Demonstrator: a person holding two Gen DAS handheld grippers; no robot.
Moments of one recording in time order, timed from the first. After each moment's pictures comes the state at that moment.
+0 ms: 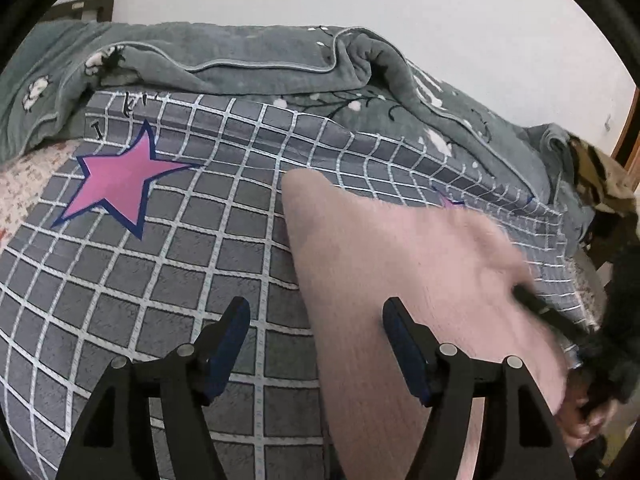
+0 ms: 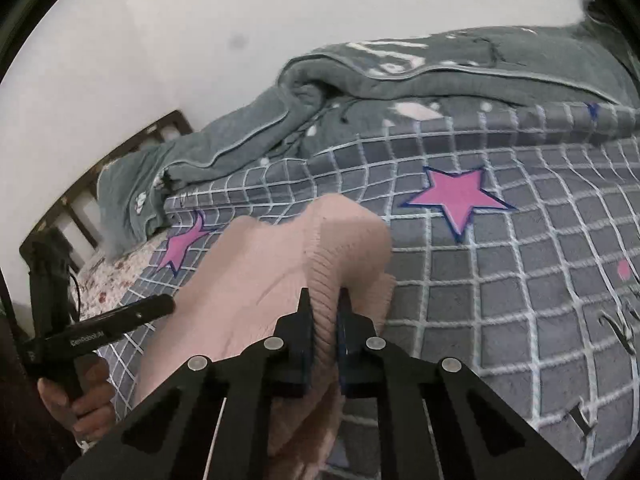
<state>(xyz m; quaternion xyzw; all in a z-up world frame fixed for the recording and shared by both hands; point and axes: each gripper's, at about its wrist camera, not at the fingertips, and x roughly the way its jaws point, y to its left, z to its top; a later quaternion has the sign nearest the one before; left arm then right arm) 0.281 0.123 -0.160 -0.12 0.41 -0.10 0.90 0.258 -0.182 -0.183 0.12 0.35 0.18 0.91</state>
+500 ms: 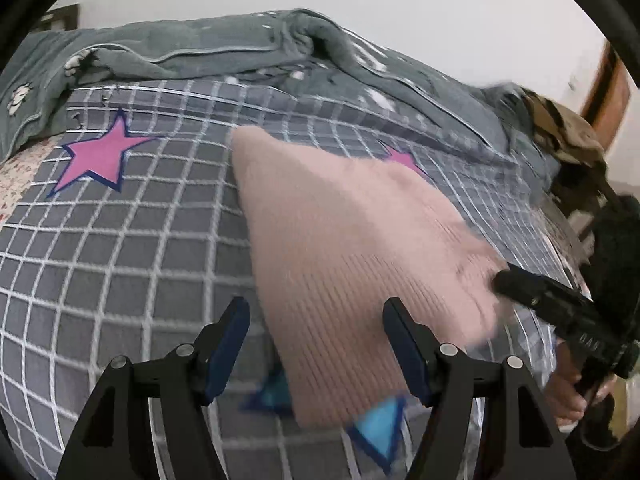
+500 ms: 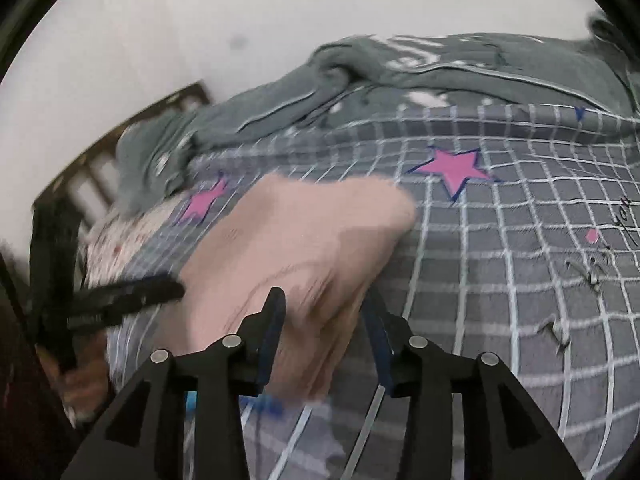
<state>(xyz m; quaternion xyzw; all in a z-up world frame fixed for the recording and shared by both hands) 0.200 0.094 -0.158 -0.07 0.44 -0.18 0.88 0.177 -0.177 -0.174 0.06 0.36 0.23 0.90</state>
